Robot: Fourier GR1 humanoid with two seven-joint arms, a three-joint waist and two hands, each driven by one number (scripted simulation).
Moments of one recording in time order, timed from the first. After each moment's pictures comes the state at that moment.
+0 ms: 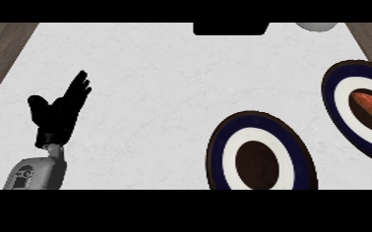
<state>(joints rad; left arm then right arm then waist) -0.16 0.22 0.08 -1.40 0.04 0.00 0.15 -0.34 -0.47 -0.65 -1.07 0.55 -0.43 0.15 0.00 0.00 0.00</state>
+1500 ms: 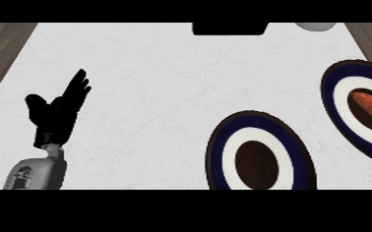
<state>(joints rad) -0.16 0.20 0.10 -1.44 0.02 -0.01 0.18 -0.04 -0.35 -0.86 -1.42 -0.13 -0.18 -0.06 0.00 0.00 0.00</state>
